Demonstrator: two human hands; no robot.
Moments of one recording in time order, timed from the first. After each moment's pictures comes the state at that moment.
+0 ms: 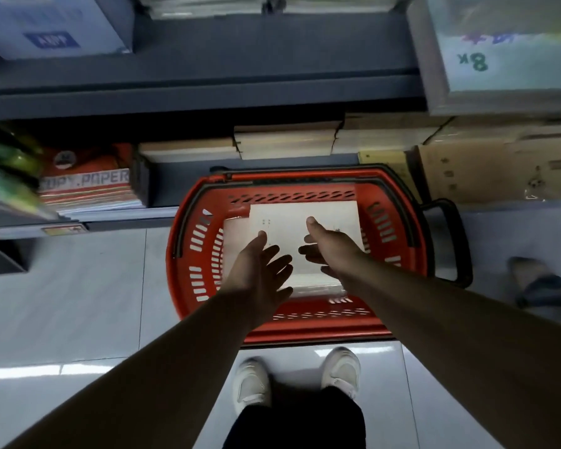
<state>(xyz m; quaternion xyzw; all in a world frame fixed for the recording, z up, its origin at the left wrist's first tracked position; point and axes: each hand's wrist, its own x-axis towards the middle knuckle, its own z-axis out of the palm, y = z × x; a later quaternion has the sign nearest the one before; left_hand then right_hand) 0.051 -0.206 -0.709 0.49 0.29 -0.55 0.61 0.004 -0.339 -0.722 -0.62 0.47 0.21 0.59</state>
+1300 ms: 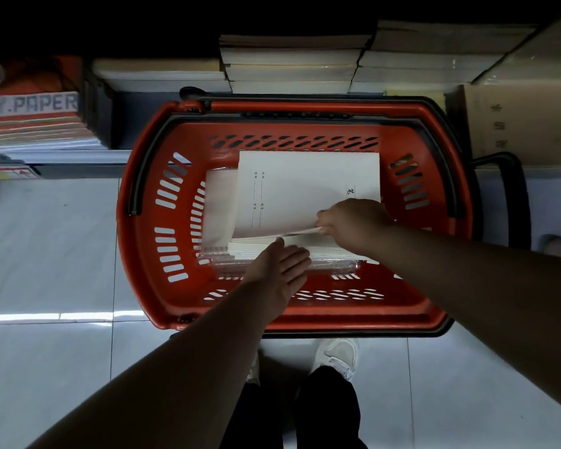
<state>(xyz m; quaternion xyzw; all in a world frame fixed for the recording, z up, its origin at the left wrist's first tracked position) 0.007 -0.218 -0.850 0.47 0.39 -0.53 0.59 -0.010 -0.390 -0.850 -0.95 0.05 0.29 0.14</state>
